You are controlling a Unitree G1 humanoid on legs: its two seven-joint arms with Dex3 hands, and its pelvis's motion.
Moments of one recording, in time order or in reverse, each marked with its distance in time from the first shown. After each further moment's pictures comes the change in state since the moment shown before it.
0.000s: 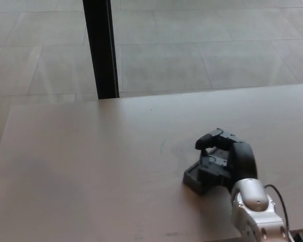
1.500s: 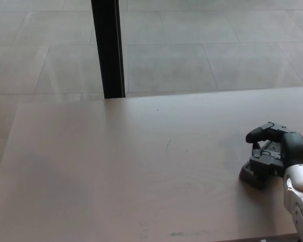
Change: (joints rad) left_arm -0.012 0.001 -0.002 0.002 -0.004 0.000 -0.002; right_arm -0.129 -0.297 -0.096 0.199 -0.030 0.034 -0.032
